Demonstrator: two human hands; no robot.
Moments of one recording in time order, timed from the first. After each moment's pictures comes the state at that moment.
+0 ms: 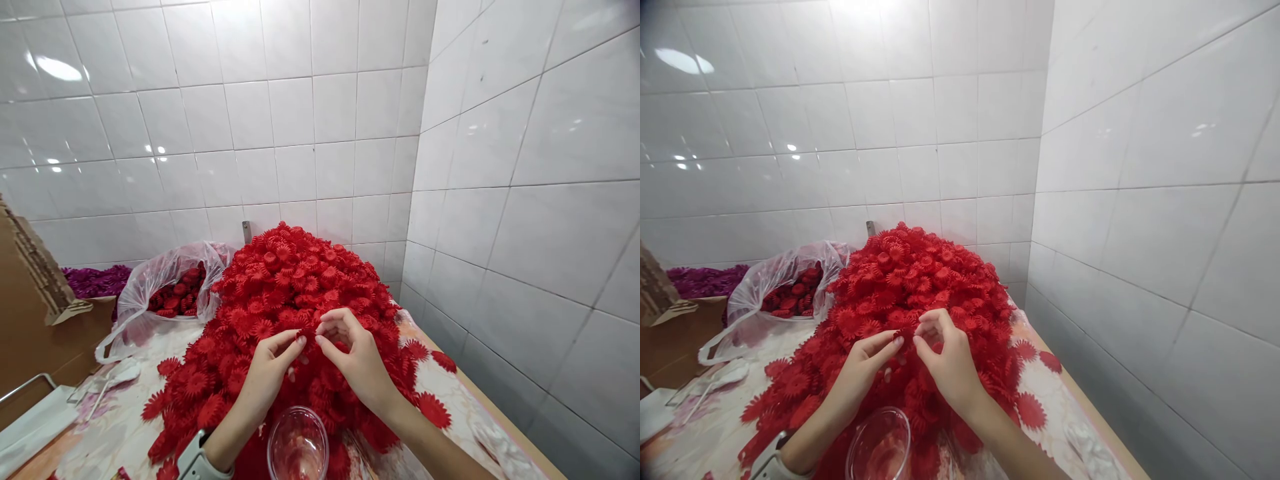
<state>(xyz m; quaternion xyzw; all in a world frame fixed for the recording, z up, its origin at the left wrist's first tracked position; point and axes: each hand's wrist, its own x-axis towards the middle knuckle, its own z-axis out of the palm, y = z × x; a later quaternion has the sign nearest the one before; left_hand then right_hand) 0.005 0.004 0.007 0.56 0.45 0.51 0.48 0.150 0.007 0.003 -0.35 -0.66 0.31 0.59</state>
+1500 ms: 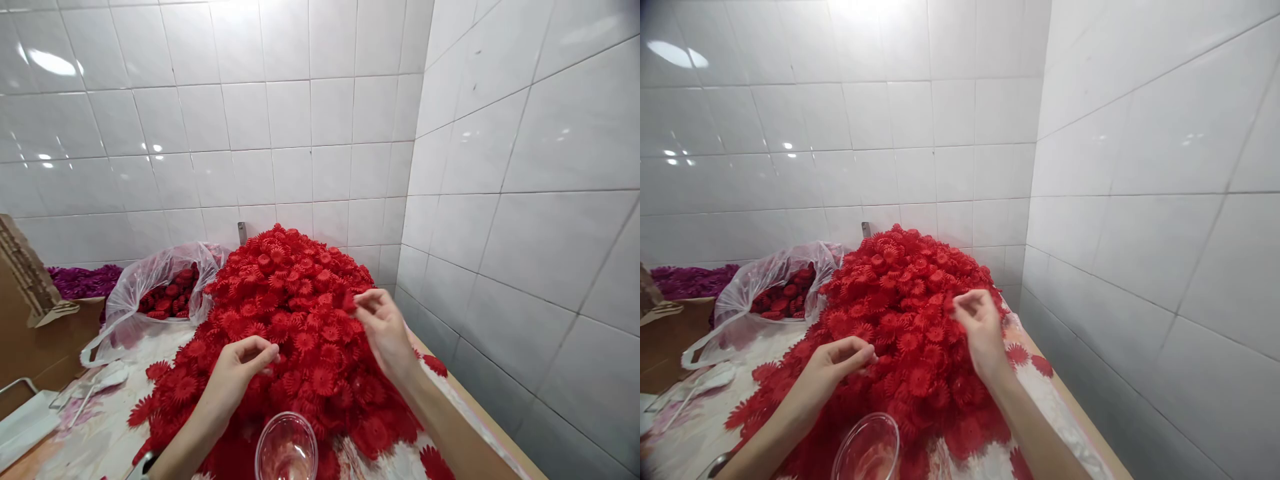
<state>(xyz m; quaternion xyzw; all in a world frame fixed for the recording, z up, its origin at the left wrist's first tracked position) -0.019 -0.006 0.022 0.56 0.51 0.49 0.44 0.188 0.040 0.013 -0.28 -0.44 0.43 0.74</state>
